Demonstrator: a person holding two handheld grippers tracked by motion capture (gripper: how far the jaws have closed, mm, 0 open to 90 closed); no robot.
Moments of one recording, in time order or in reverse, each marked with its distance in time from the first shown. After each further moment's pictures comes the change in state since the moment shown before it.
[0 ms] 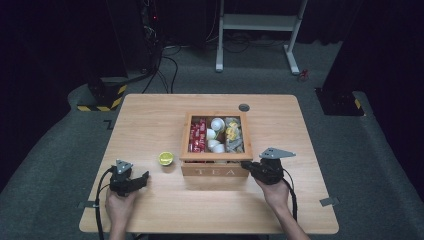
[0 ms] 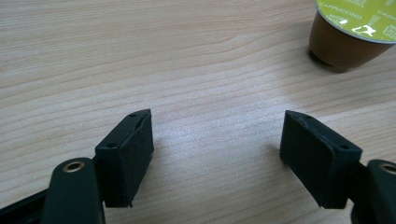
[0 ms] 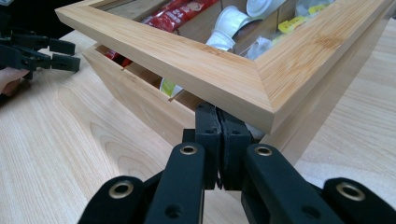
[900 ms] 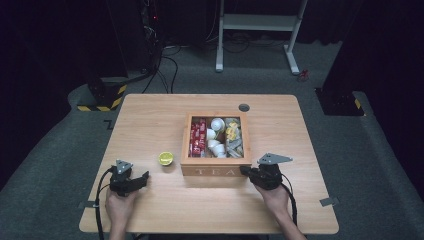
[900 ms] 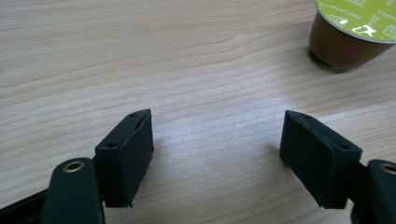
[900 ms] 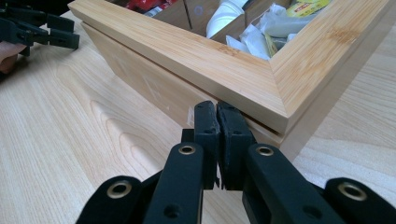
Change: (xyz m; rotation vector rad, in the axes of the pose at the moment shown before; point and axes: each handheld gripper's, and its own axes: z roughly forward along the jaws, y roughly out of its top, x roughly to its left) left arm 0.000 0.000 0.000 0.000 0.000 0.000; right arm 0.004 -0.016 0.004 0.050 0.007 -0.007
